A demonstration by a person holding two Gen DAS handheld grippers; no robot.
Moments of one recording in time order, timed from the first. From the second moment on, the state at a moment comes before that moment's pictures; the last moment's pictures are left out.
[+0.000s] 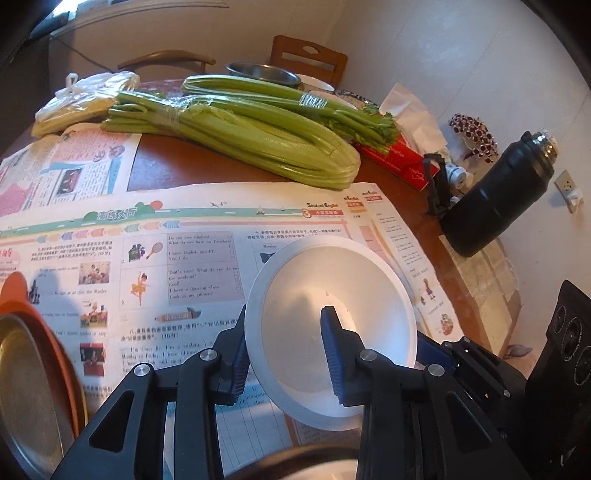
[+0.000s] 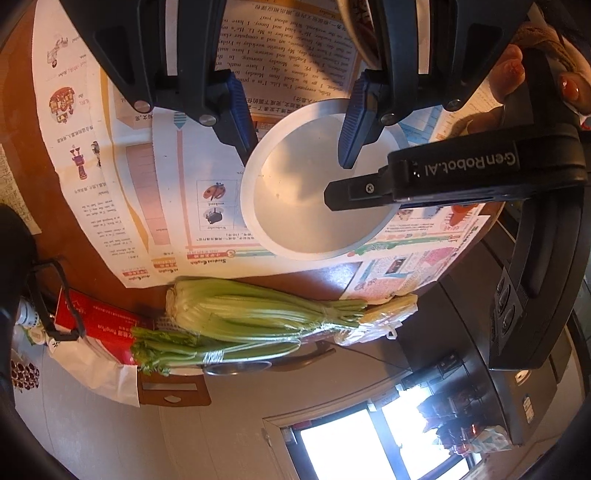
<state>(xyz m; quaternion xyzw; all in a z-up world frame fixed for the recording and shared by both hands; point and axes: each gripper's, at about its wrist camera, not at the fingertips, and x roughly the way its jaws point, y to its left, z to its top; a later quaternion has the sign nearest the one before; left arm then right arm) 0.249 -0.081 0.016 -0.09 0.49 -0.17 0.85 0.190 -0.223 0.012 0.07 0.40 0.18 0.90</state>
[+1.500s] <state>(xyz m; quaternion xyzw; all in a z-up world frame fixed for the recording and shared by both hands) 0.122 -0.043 0.084 -0.09 0.40 -0.15 0.90 0.081 -0.187 0.082 0.03 0.32 0.22 0.92</state>
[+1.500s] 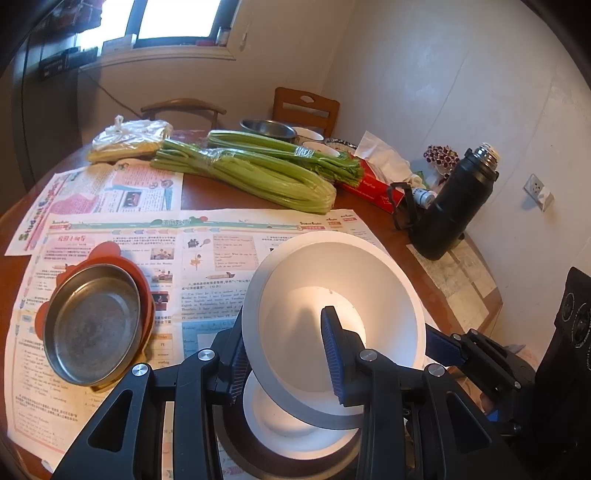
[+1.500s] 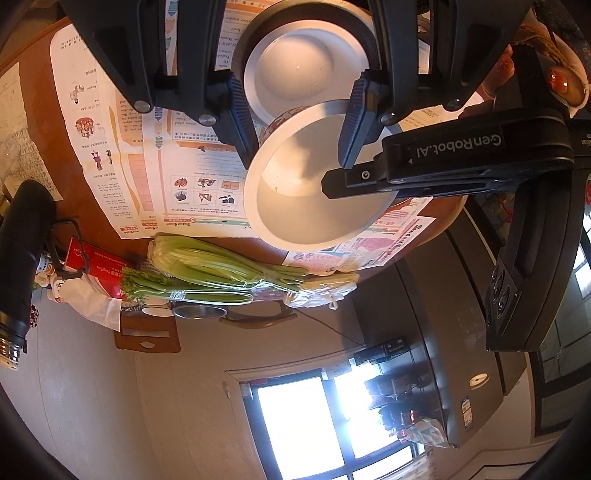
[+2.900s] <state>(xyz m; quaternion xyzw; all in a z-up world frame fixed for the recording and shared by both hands) 0.091 -0.057 0.051 -0.08 0.44 -0.14 0.89 0.049 -0.197 0.057 0.03 0.34 0.23 0.91</state>
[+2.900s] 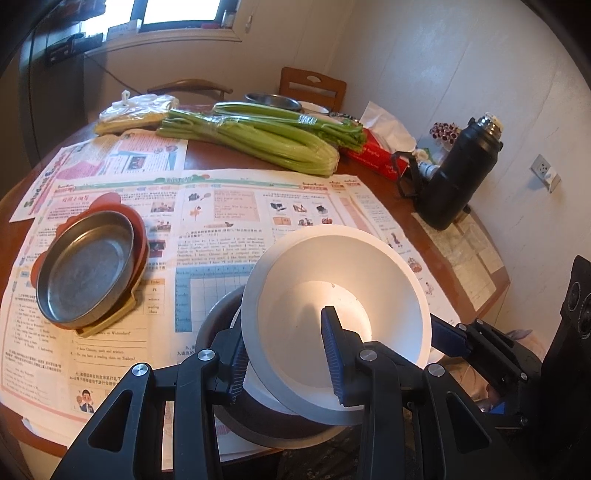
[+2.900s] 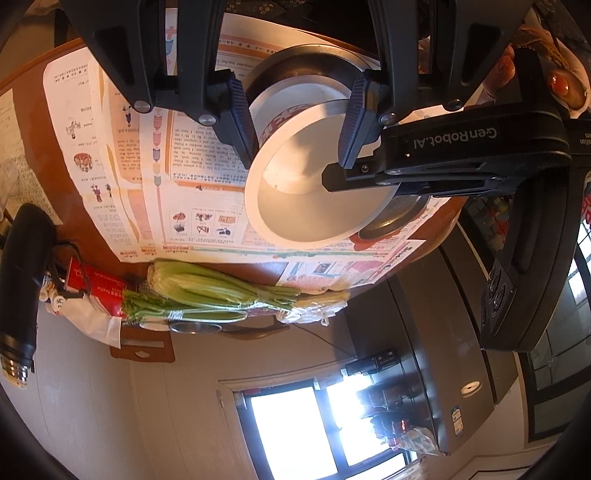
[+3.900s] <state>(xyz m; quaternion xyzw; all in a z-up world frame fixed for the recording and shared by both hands) 0.099 -0.060 0.018 -0.08 0.46 -0.12 0.88 0.057 -0.195 0.025 0.03 0.37 0.23 0.90</state>
